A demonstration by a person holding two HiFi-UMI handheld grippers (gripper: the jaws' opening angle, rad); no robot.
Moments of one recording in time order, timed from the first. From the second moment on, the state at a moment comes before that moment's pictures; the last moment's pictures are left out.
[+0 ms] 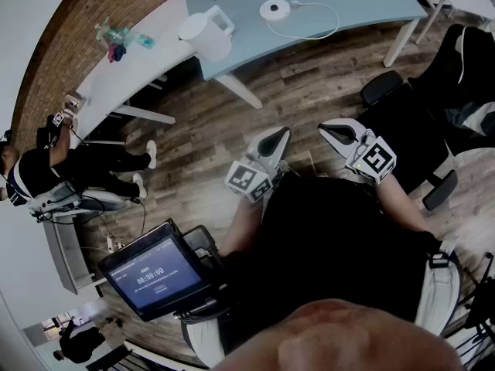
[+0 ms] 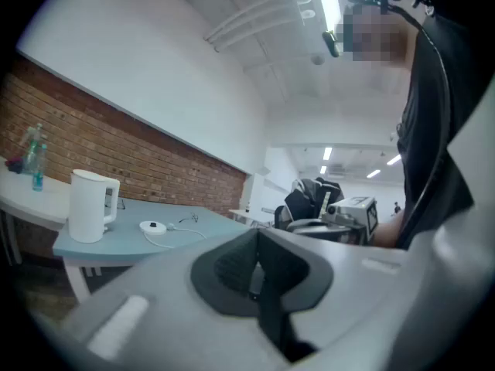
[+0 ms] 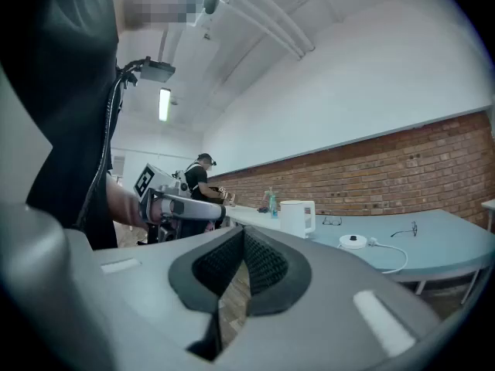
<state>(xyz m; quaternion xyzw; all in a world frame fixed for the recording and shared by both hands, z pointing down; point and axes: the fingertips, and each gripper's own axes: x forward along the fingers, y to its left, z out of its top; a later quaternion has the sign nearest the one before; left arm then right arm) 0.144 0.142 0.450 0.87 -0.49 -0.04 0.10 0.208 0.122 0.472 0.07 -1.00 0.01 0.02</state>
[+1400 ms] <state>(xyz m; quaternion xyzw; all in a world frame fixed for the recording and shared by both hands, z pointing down) 0.130 0.137 0.464 0.84 -0.52 -0.04 0.13 0.198 0.123 0.476 0.00 -1.00 0.02 0.02</state>
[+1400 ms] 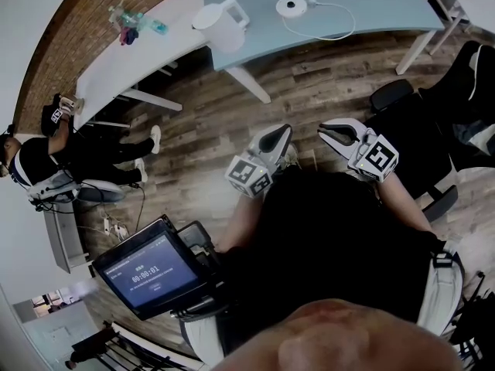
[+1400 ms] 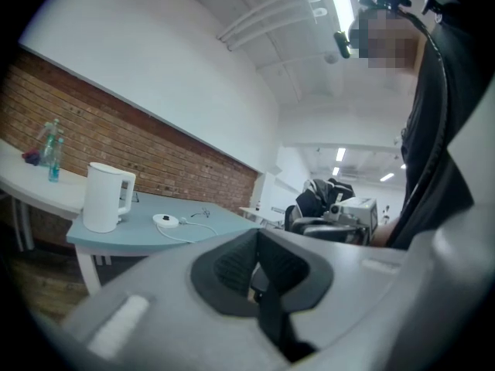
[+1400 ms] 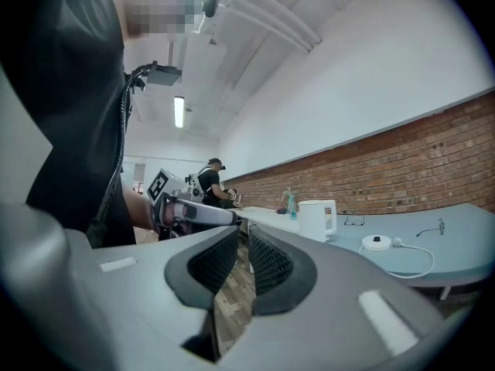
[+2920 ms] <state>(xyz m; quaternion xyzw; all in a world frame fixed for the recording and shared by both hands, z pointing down) 0.046 0.054 0.473 0.85 -0.51 -0.04 0.14 0.118 0.036 0.476 0.03 -1.00 0.01 0.03</state>
